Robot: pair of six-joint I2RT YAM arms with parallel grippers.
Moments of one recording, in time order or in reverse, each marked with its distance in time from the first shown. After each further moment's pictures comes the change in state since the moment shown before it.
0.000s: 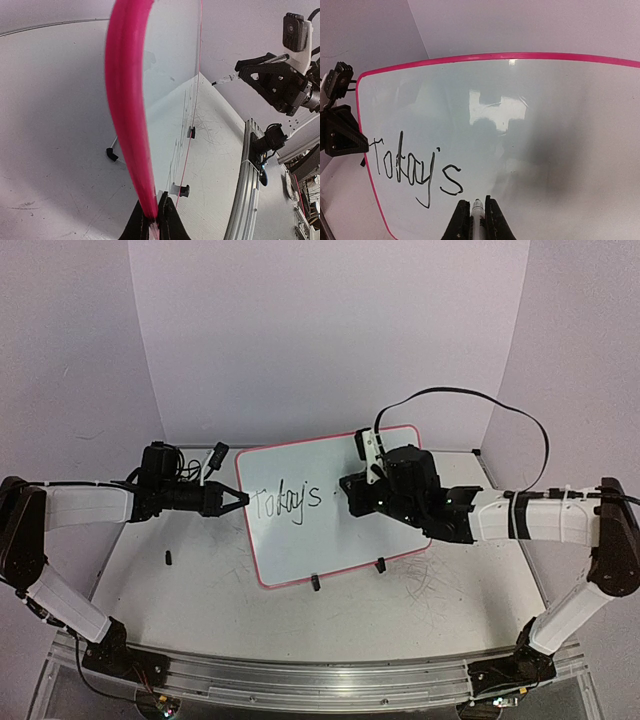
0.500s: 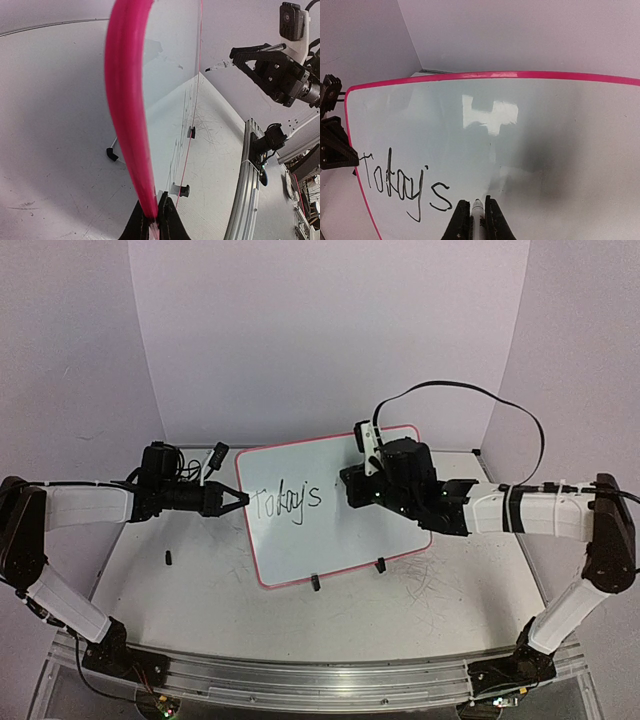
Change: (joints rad) left arm 0.000 0.001 0.000 0.000 0.000 0.001; right arm -0.021 0.036 0.056 -0.011 0.023 -0.020
